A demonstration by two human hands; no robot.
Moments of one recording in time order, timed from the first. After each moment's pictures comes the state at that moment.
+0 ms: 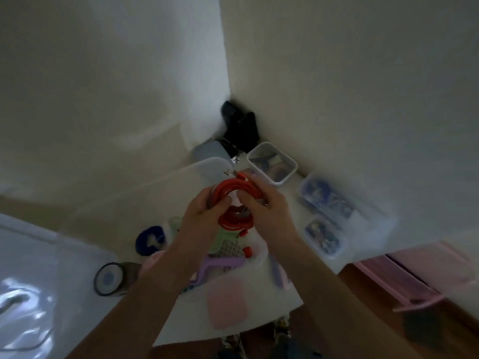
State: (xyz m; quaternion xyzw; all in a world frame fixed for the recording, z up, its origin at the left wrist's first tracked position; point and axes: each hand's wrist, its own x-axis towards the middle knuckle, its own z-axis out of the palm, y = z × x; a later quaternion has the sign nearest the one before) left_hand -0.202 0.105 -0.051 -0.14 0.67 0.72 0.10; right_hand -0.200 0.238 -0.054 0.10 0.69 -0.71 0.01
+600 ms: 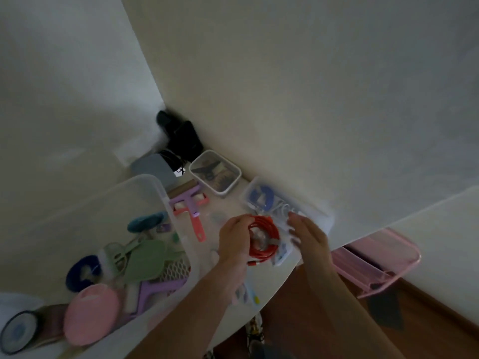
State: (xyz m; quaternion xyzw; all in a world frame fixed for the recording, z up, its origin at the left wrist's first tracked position) left_hand -0.202 0.301 -0.118 -0.30 0.64 0.67 0.23; right_hand -0.151 0.435 -0.119 0.35 0.65 -0.67 0.00
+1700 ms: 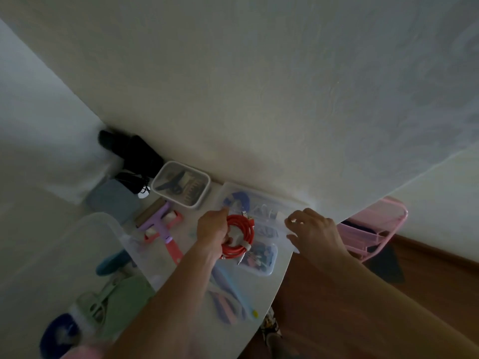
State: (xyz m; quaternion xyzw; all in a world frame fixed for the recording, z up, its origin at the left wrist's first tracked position) left_hand -0.290 0.323 -0.182 -0.27 0.75 0.52 0.29; right_hand -0.156 0.517 -0.189 0.03 1.00 -0.06 0.01
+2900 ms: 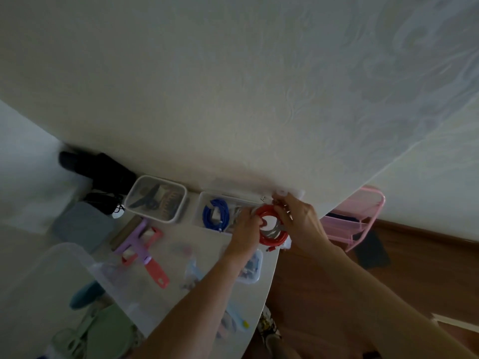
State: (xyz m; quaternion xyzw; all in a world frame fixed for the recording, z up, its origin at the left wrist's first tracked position) left_hand -0.244 0.399 -0.202 0.07 0.75 0.53 0.38; right_hand -0.173 0.534 -0.197 0.19 0.91 -0.36 -0.10
